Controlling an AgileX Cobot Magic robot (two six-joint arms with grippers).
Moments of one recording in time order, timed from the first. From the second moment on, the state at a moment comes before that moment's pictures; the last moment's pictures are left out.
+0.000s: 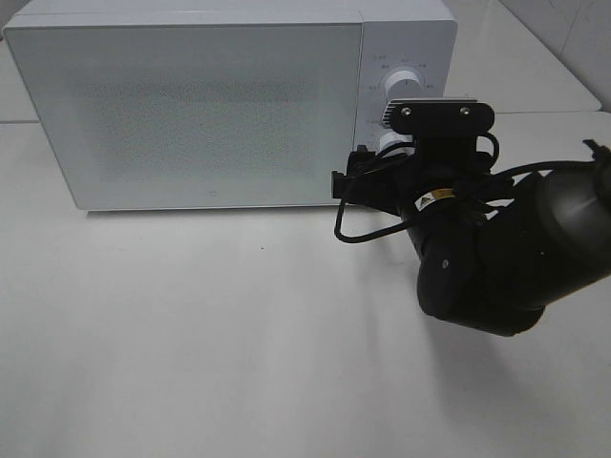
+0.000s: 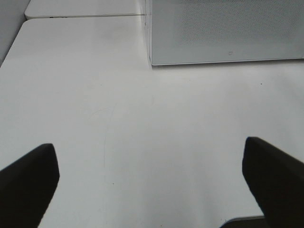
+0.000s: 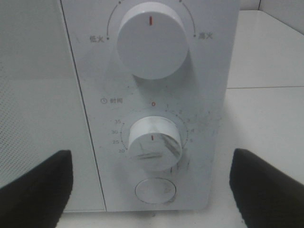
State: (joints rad) left arm 0.04 0.00 -0.50 -0.14 1.05 0.11; right arm 0.73 1.94 -0.69 0.84 -1.15 -0.32
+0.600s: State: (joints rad) left arm 0.04 0.00 -0.50 -0.14 1.05 0.11; right arm 0.64 2.07 -0.82 0.78 -1.14 -0.27
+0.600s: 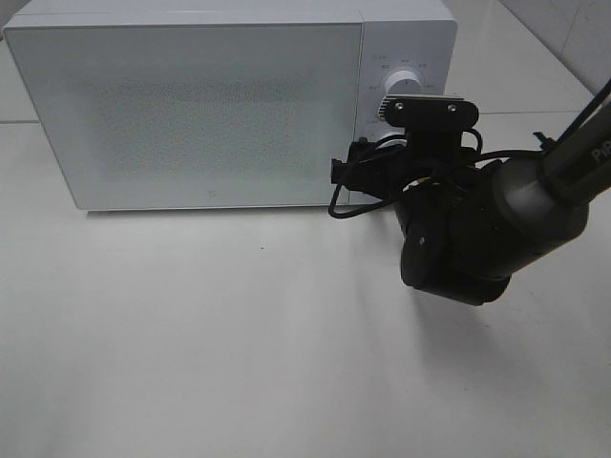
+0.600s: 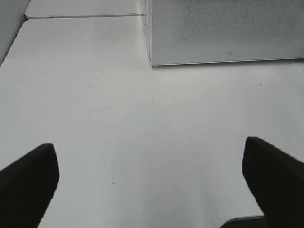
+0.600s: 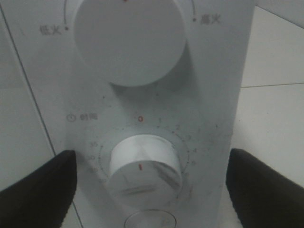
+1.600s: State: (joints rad) left arm 0.04 0.00 -0.50 -0.14 1.05 0.11; right arm 0.64 2.08 -0.82 0.77 -1.15 -0.27
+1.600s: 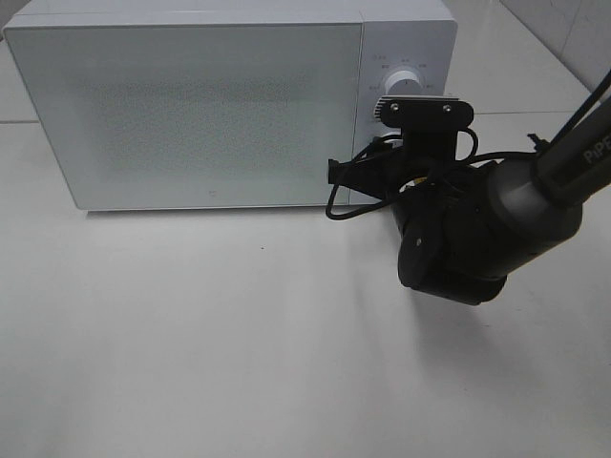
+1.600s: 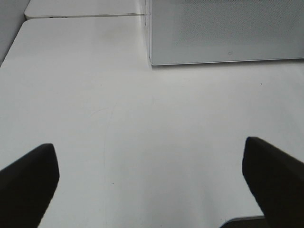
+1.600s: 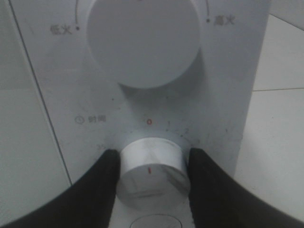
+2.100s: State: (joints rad) left arm 0.04 0.00 -0.50 -0.14 1.05 0.11; right arm 0.64 2.08 -0.82 0.77 -1.15 -0.25
